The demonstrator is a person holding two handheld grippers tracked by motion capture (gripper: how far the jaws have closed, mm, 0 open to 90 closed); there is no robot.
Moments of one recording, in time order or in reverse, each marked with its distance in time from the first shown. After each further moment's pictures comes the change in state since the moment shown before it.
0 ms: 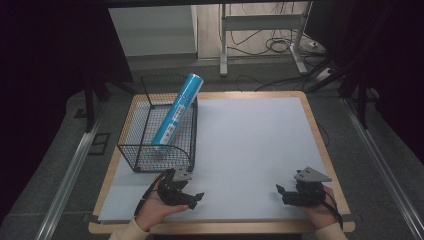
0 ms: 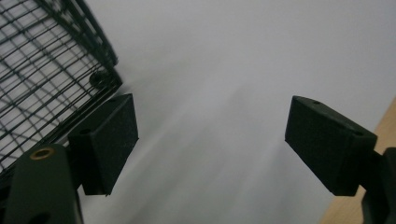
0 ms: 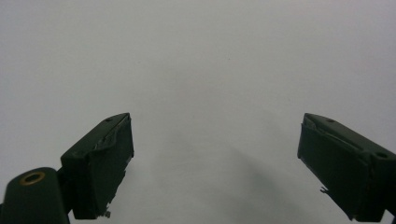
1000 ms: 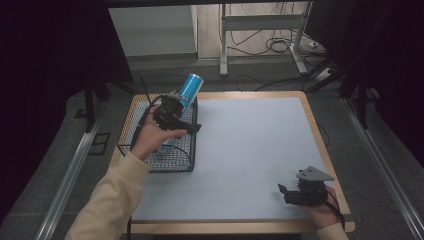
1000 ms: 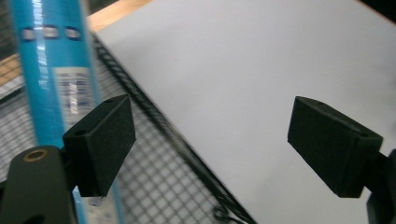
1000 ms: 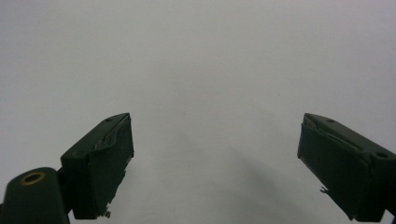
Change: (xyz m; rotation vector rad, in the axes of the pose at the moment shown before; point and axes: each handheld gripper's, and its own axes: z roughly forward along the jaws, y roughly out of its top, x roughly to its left) left arm 0.091 0.153 -0.057 -0.046 0.049 -0.081; right arm -0.004 0.000 -0.003 0.009 -0.010 0.023
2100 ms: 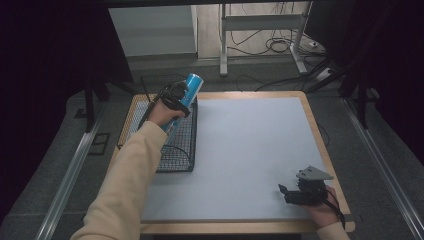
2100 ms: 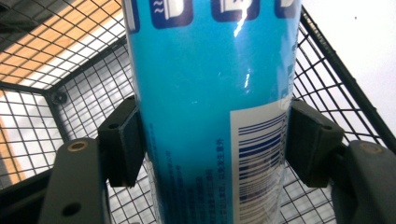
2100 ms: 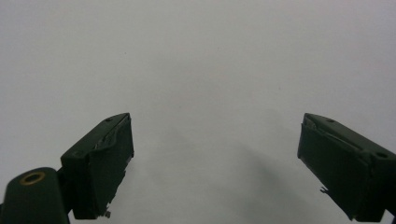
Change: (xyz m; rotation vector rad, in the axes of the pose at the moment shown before) left arm 0.104 0.033 0.112 0.351 0.287 -0.082; right arm -0.003 -0.002 0.004 0.021 0.006 -0.003
